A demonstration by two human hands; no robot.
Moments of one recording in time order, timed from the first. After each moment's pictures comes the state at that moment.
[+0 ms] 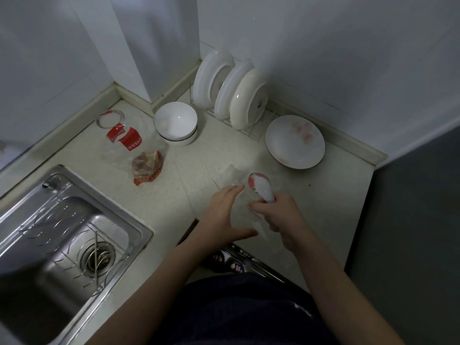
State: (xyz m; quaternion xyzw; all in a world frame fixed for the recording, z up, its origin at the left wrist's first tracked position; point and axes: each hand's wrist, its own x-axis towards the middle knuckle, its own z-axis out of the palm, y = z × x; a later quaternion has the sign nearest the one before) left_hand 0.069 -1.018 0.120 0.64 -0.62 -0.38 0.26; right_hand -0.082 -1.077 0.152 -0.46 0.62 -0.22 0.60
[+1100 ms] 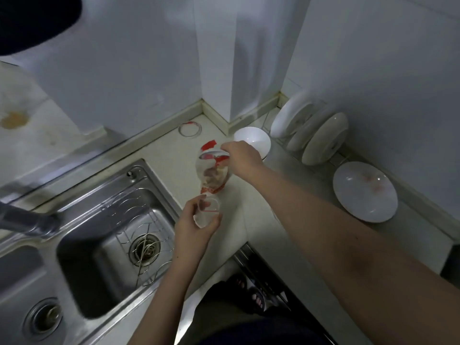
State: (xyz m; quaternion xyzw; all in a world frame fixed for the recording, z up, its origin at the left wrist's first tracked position) left_hand 0.200 -0.953 0.121 0.77 -0.25 -0.24 0.53; right_hand 0.190 -1.161 0.173 -0.91 0.37 0.02 0.21
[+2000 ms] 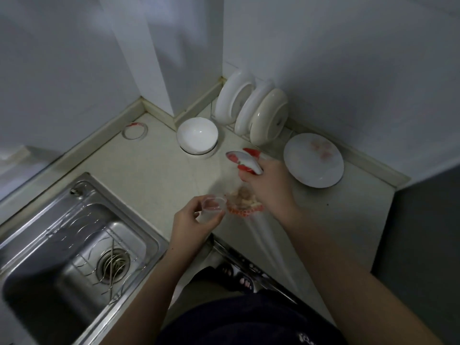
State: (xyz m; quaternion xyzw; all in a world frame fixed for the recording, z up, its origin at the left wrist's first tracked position) left_hand 0.137 -0.999 0.130 0.71 -0.39 -0.34 0.48; right_hand 0.003 -1.134 0.182 -0.71 0.52 -0.27 0.38
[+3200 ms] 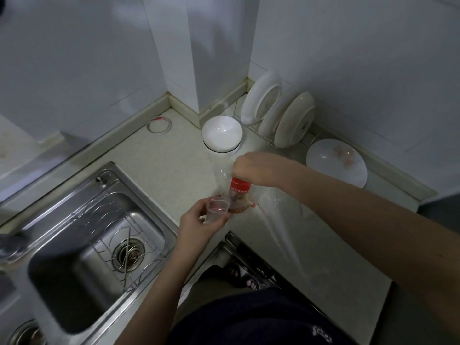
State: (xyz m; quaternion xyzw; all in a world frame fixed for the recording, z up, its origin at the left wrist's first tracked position) left_hand 0.168 -0.975 0.117 0.72 -0.33 -0.36 0.49; right_hand 0.082 -1.176 0.189 -0.97 0.07 0.20 -0.07
